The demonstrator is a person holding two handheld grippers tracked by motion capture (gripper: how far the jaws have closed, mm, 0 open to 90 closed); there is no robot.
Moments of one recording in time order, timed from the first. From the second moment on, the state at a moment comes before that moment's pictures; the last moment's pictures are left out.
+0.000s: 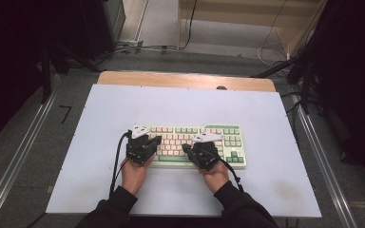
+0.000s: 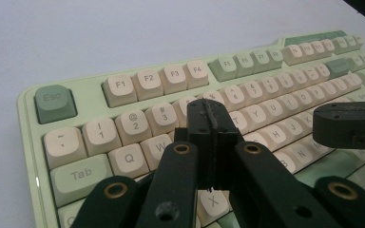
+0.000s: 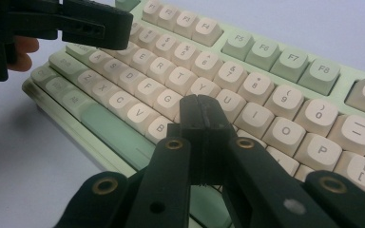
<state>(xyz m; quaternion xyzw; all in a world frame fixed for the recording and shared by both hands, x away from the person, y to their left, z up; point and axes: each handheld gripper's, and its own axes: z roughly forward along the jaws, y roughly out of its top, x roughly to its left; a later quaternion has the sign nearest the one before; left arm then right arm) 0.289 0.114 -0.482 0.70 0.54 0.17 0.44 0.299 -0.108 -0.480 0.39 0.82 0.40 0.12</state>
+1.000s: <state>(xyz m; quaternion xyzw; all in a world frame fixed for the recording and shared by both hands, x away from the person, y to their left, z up) 0.289 0.108 -0.482 0.70 0.53 0.16 0.44 0.298 -0.105 -0.483 0.39 0.82 0.40 0.11</state>
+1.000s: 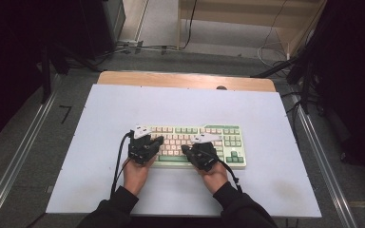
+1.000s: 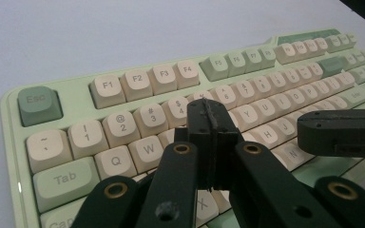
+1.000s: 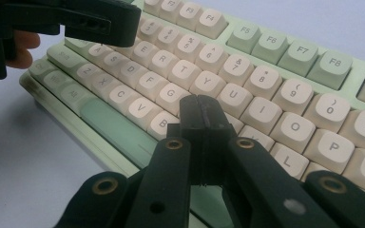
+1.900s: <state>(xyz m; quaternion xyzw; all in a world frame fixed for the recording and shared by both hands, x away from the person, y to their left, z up) 0.302 0.087 -0.487 0.72 0.52 0.16 0.43 0.302 -0.125 -0.474 0.41 0.81 0.41 0.12</state>
